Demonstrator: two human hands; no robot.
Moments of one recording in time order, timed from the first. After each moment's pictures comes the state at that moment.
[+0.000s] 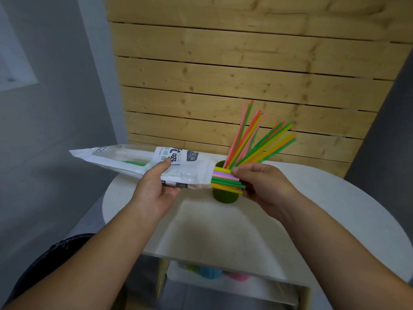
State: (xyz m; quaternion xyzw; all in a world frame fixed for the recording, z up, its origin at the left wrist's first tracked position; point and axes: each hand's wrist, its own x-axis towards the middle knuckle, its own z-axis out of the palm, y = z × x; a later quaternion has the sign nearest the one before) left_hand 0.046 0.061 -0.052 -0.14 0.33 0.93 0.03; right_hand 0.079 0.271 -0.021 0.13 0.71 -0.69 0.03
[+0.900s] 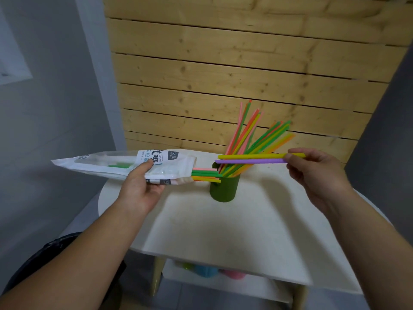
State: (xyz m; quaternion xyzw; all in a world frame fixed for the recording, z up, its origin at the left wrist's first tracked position) left_hand 0.031 0.038 -0.064 -0.17 0.29 0.94 0.01; right_hand 0.083 0.354 -0.008 0.13 0.67 -0.70 -0.19
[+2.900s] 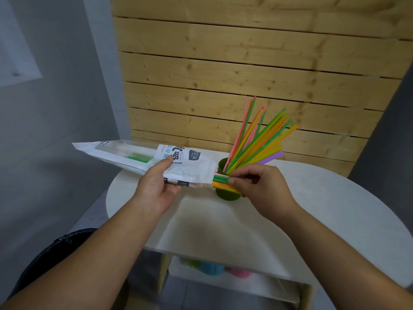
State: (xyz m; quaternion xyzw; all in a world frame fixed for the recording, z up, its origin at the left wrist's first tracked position) left_hand 0.042 0.055 -0.058 -0.14 0.35 0.93 0.03; right_hand 0.094 0.266 -0.036 -0.04 0.84 -0.52 -0.10
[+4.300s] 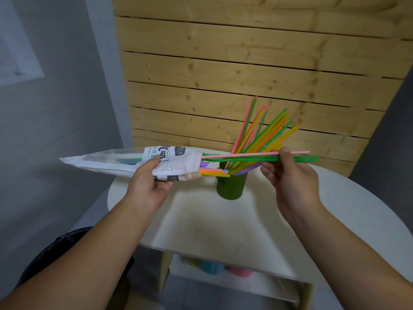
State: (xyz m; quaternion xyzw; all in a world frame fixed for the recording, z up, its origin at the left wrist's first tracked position) left_hand 0.034 0.039 -0.059 -0.17 0.28 0.94 0.00; right_hand 0.090 0.283 -0.024 0.15 0.52 -0.81 -0.22
